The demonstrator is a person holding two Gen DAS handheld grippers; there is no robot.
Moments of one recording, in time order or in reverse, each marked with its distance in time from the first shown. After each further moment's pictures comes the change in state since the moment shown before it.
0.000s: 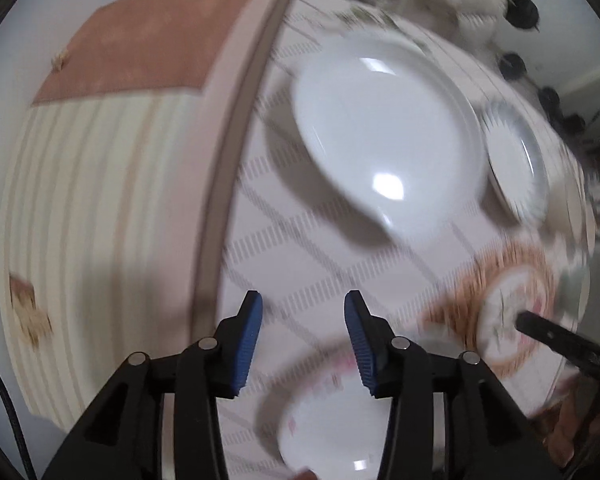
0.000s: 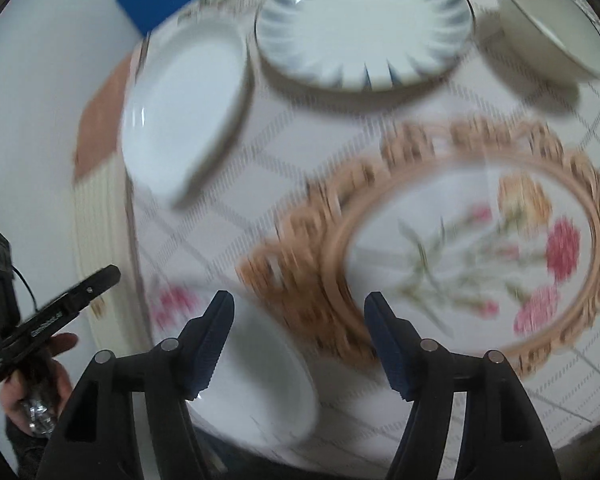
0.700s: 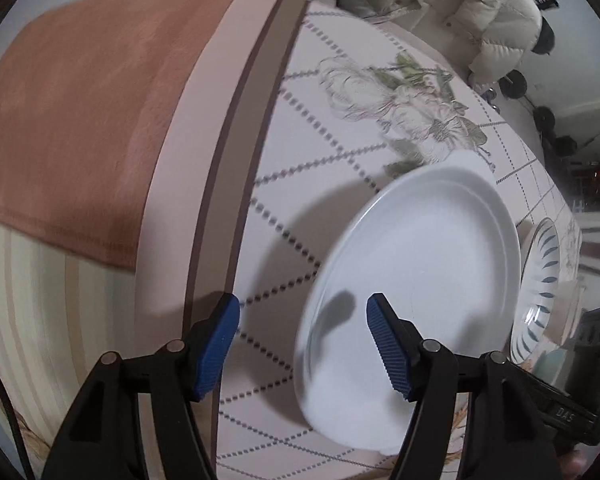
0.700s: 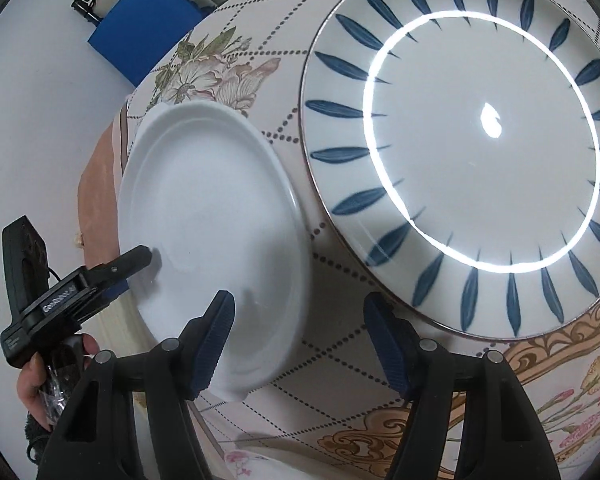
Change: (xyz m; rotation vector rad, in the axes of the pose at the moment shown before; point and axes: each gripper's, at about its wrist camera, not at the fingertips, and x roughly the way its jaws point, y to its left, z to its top) left arm 0.065 0.009 0.149 -0.024 0.065 -0.104; right arm 0.066 0.026 0.100 0.108 0.009 0.045
